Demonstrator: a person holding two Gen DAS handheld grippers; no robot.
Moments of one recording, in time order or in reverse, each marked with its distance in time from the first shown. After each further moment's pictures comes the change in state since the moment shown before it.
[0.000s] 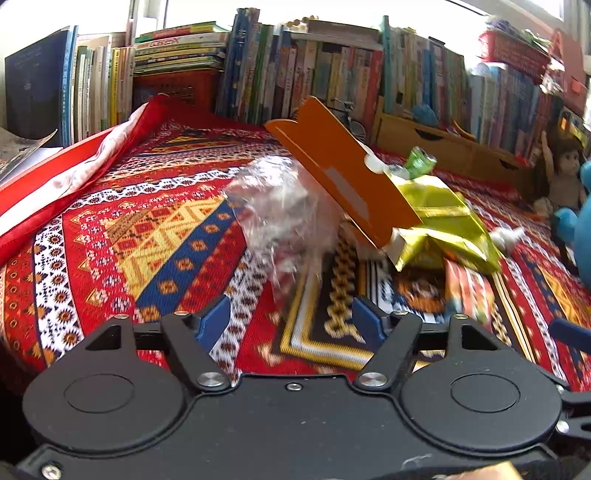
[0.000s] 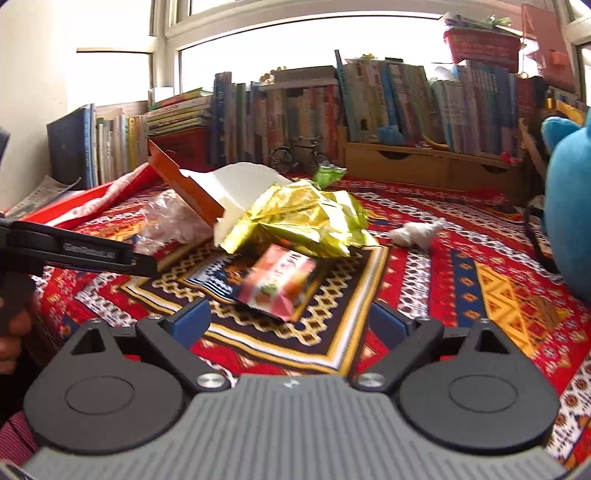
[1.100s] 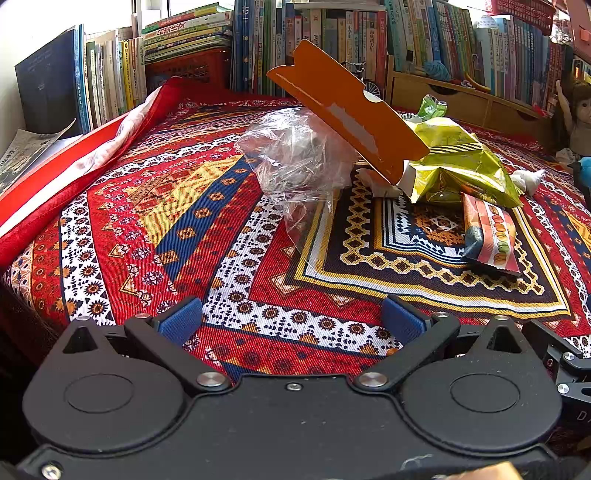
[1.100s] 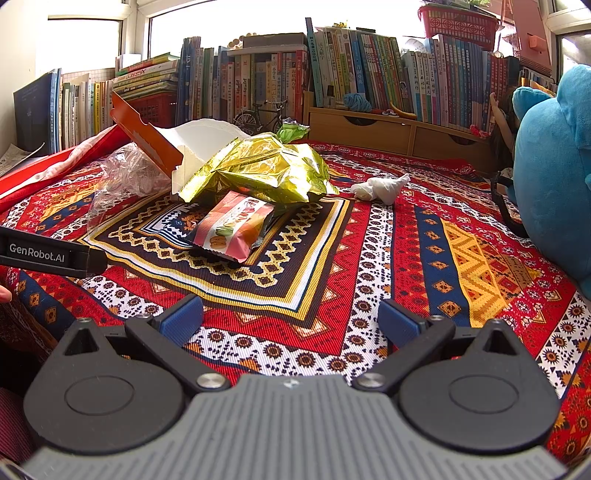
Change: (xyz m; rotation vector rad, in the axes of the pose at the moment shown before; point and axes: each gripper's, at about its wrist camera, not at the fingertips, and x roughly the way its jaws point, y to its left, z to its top) left arm -0.007 -0.014 -0.034 0.087 0.086 0.117; right arm 0.004 -0.004 -0.029 -0.010 0.084 -0.149
